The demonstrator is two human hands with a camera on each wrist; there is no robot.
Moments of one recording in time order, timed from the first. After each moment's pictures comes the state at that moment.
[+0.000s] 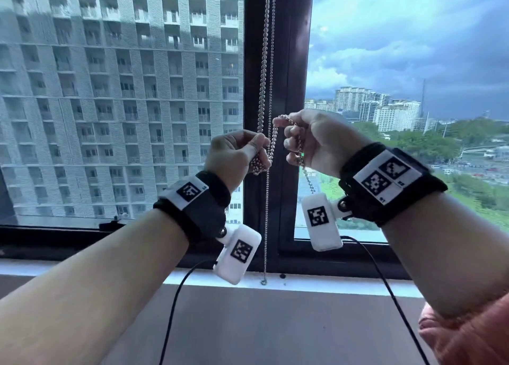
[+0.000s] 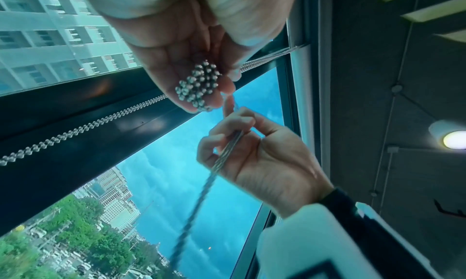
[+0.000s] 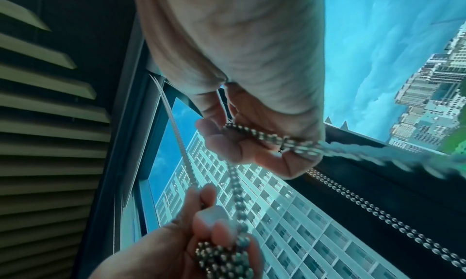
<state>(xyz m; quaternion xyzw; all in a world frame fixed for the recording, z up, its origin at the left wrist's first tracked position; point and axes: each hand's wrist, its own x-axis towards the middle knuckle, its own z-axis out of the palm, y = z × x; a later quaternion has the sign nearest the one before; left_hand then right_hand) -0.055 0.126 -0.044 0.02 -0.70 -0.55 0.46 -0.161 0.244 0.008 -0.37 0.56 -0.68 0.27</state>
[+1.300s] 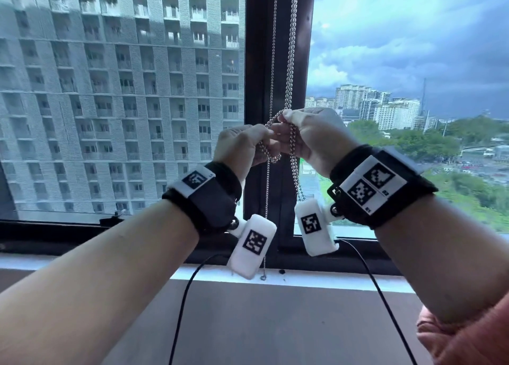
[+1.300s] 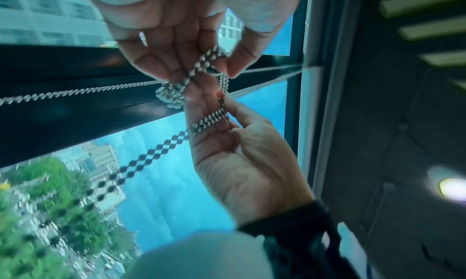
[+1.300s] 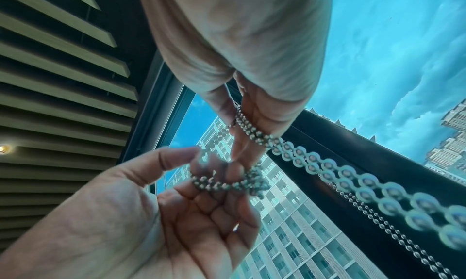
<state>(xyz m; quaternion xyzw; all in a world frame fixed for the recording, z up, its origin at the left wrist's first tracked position) -0.052 0.150 -0.031 0.05 -0.64 -0.63 0.43 -0.135 0.239 0.003 -0.37 0.54 -0.74 0.17</state>
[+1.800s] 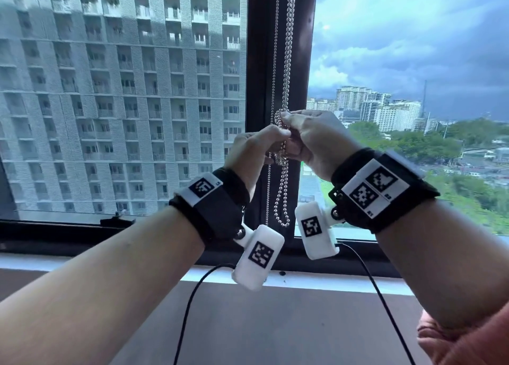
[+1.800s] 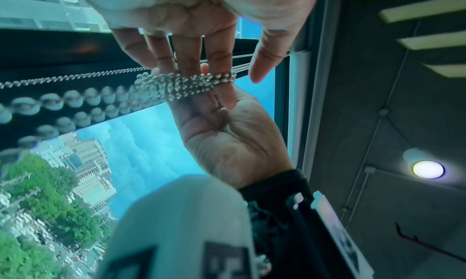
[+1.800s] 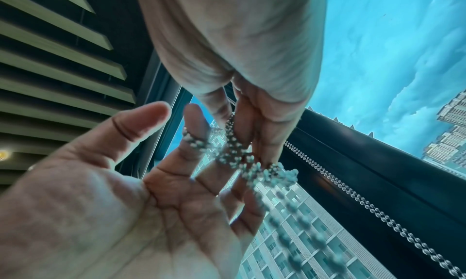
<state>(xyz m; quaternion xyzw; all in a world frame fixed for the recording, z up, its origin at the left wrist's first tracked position) -0.052 0.162 -0.035 0.02 -0.71 -0.58 0.40 -0.135 0.240 0.002 -0.38 0.56 -0.72 0.16</state>
